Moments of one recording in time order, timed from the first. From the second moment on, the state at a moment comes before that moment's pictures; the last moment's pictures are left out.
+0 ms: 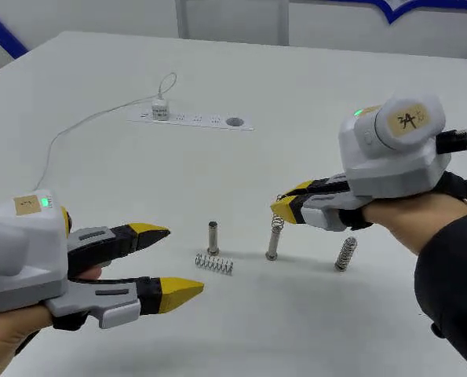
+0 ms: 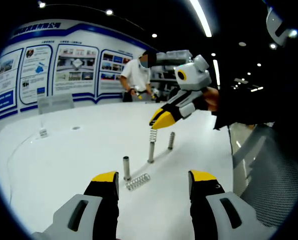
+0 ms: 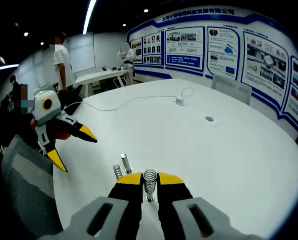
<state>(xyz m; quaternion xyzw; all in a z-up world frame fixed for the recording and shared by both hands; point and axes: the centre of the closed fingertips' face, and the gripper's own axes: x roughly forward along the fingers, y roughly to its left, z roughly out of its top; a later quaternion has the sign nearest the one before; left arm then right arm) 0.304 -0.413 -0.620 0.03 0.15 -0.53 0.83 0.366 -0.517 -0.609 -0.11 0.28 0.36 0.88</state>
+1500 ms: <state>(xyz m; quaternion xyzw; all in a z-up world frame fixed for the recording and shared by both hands) 0.303 -0.414 -0.621 0.03 0.16 -0.53 0.83 0.348 -0.528 -0.678 -0.13 0.34 0.35 0.86</state>
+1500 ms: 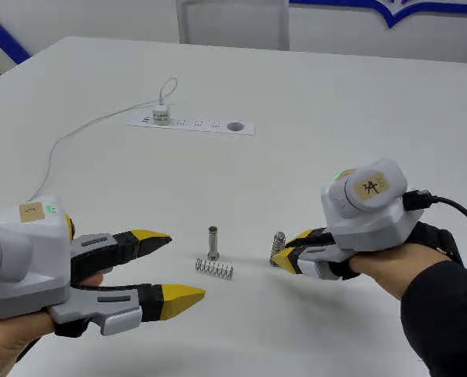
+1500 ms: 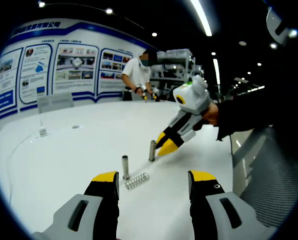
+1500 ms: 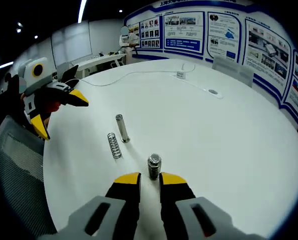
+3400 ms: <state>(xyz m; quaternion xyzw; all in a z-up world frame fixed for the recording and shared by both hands) 0.300 -0.413 -0.631 0.05 0.17 -0.54 0.83 0.331 -0.452 -0.695 -0.21 0.36 0.46 0.78</state>
